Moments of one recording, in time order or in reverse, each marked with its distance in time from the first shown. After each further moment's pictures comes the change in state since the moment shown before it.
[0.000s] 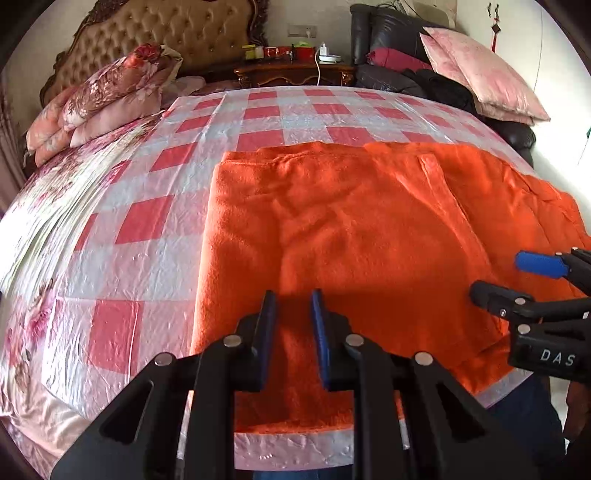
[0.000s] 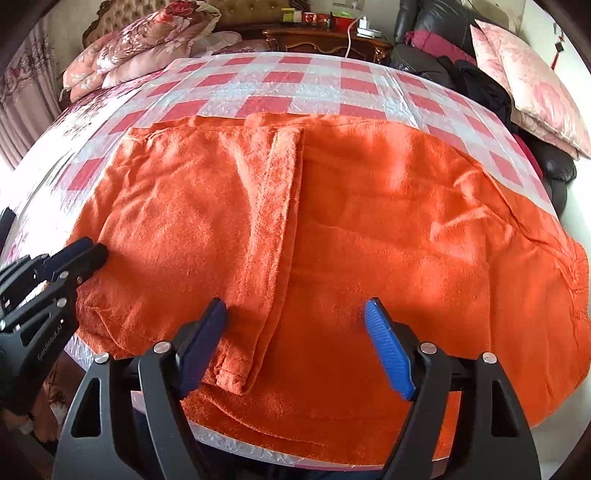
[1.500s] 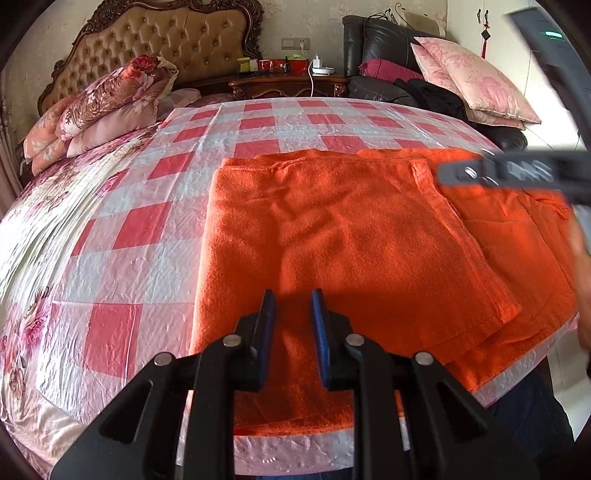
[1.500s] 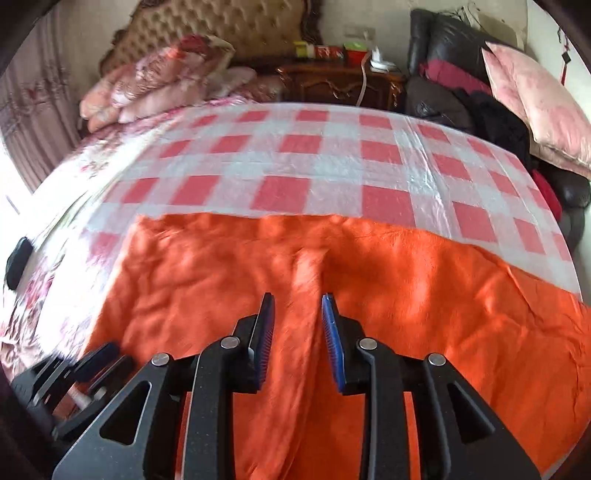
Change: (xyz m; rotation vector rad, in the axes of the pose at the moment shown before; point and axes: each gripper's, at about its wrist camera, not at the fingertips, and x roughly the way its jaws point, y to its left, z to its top) left arm -0.002 0.000 -0.007 0.018 -0.056 -0.026; right arm -0.015 0.004 0.059 -0.010 -0.144 0.113
